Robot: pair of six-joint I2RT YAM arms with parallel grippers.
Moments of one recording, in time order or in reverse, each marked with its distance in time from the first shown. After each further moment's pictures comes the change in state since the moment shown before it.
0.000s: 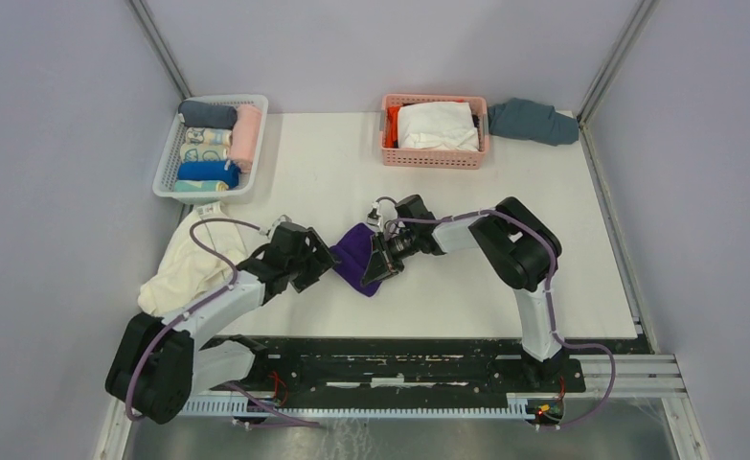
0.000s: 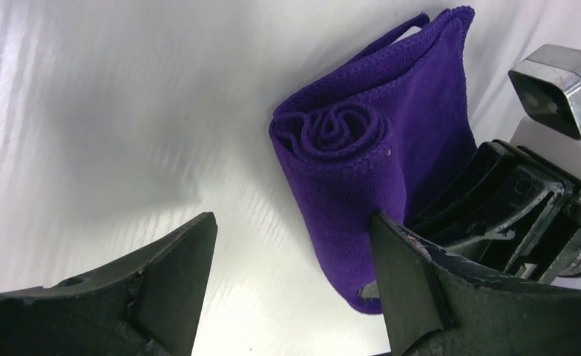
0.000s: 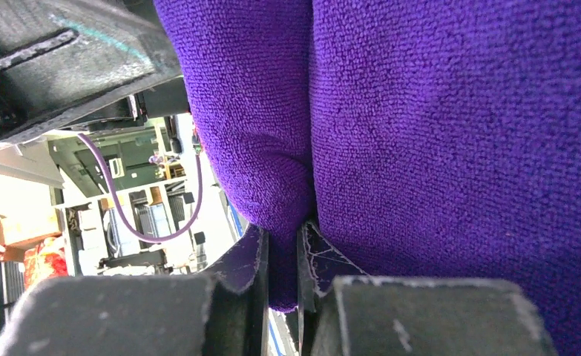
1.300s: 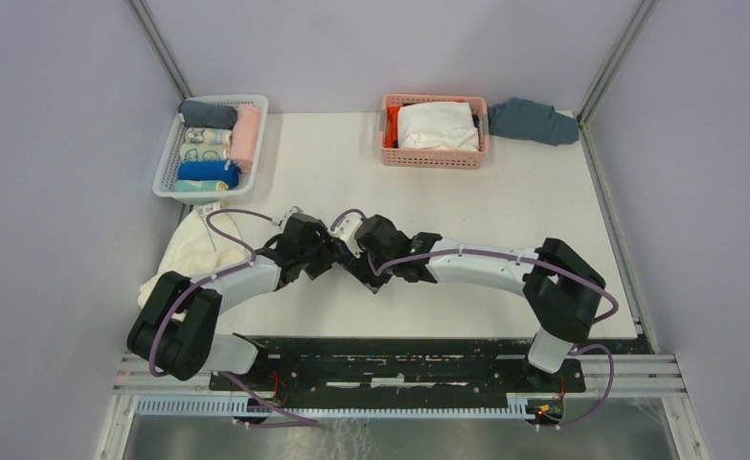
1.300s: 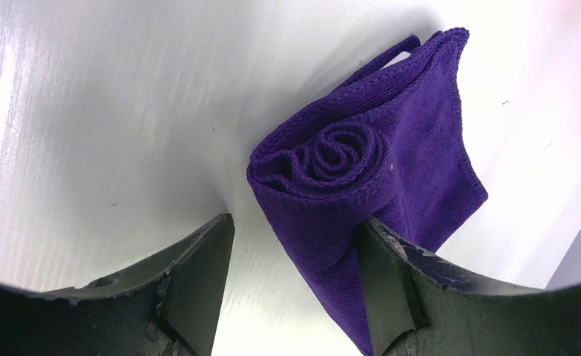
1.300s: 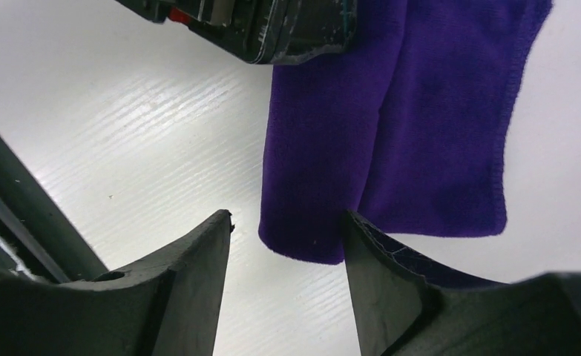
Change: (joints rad) left arm 0.000 0.264 0.053 0.228 0.012 0.000; right arm 0.365 -0.393 0.066 -0.435 1.056 -0.574
